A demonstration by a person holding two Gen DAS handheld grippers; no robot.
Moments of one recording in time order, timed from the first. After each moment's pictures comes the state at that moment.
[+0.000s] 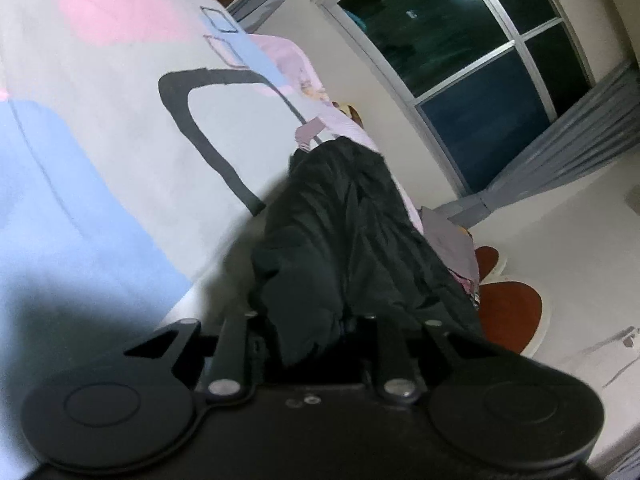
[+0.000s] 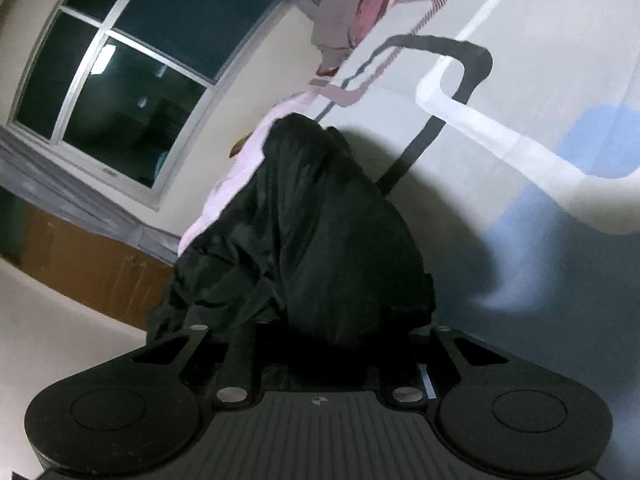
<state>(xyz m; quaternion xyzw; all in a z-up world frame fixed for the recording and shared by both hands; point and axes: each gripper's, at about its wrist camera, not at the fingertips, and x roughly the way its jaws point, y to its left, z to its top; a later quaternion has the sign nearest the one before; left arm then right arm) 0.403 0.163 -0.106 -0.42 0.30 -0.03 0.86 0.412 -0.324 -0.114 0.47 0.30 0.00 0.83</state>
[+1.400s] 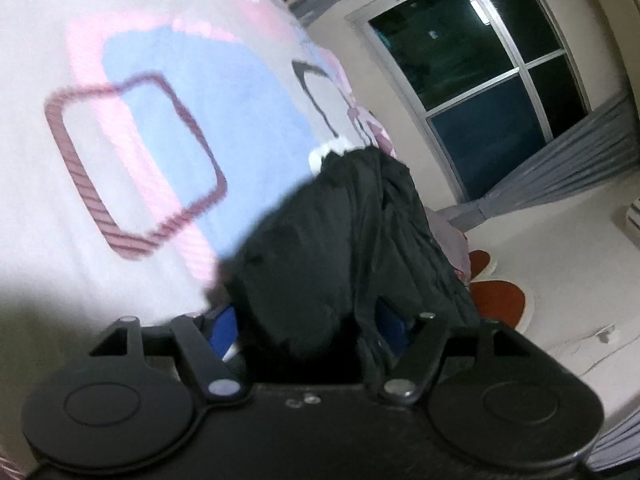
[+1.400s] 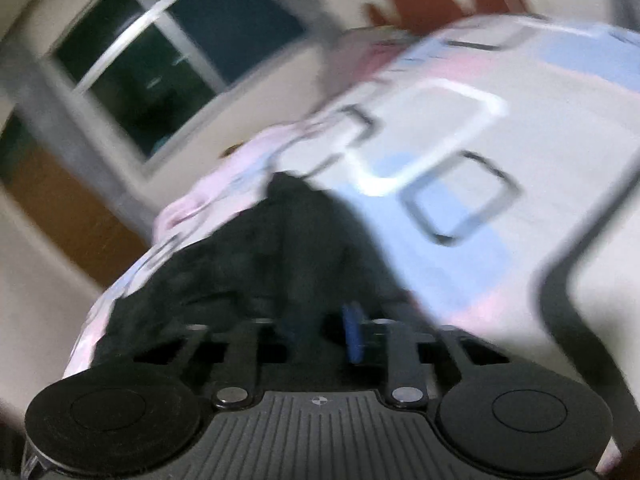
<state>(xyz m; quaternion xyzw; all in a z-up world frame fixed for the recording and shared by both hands) 0.144 0.164 -0.131 -0.47 0.29 0.00 0.83 0.179 -0.313 -0.044 0.31 0.29 0.01 0.91</state>
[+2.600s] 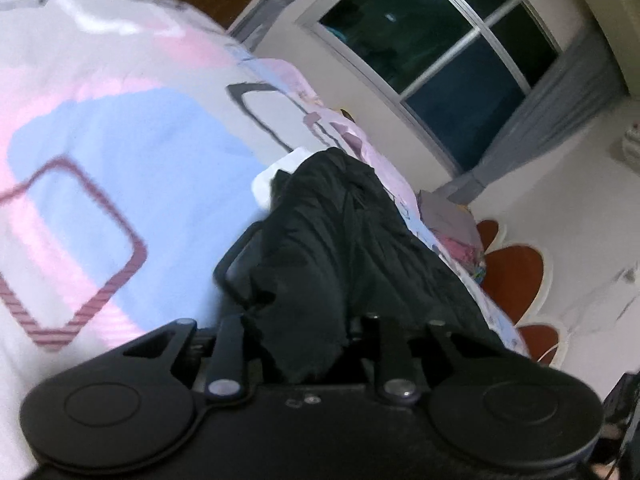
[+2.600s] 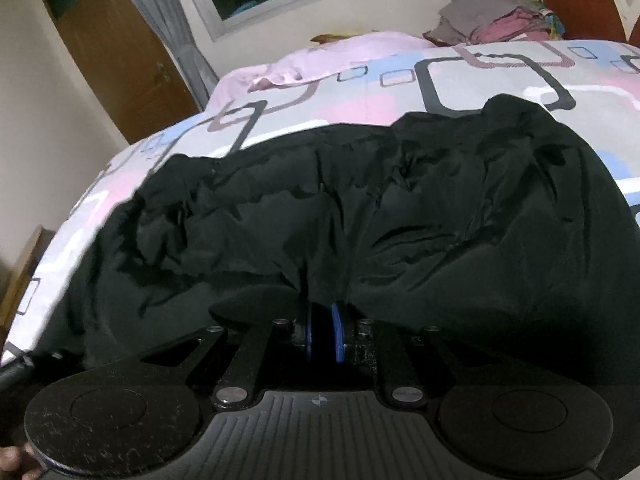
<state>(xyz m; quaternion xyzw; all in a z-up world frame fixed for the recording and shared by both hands) 0.184 0.131 -0.080 -0.34 0.29 -0.01 0.89 0.303 -0.161 -0.060 0.19 0.41 0.08 0.89</state>
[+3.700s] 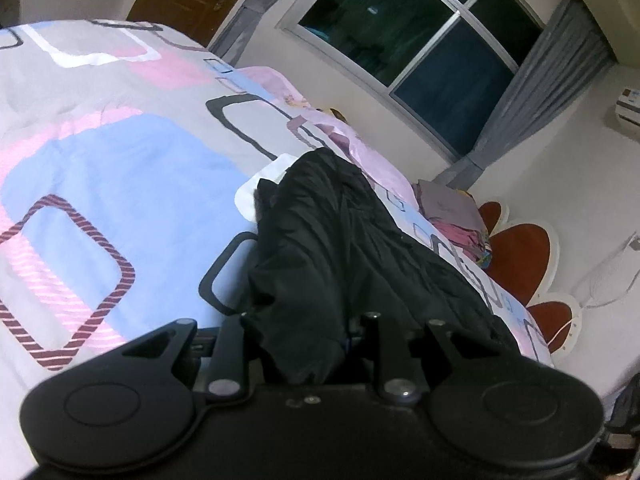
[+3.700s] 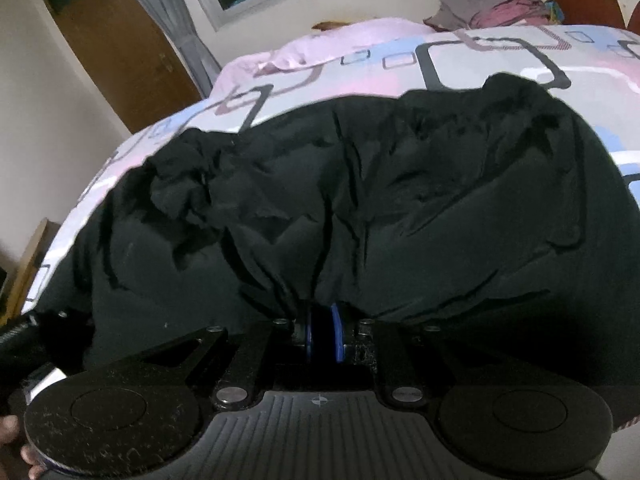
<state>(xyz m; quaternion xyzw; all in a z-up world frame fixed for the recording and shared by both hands) 0.185 0.119 -0.065 -0.30 0.29 -0.01 0.91 0.277 -0.144 -0.067 0.17 0.43 0.09 0.88</state>
